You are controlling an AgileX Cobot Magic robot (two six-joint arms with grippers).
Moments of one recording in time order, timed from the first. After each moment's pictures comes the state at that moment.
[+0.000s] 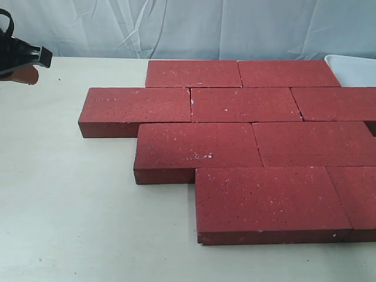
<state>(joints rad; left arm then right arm) -0.12 1.35 -1.07 -0.23 0.76 0.14 -0.02 0.01 0.00 0.04 0.23 0.01</state>
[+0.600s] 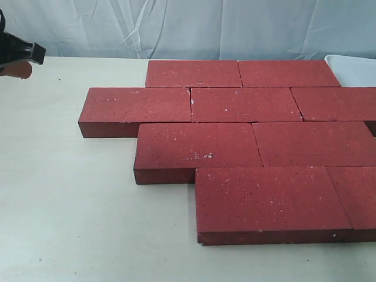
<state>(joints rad) -0.12 1.30 -1.07 -0.20 0.76 0.15 -0.02 0.01 0.00 0.04 0.23 0.01</state>
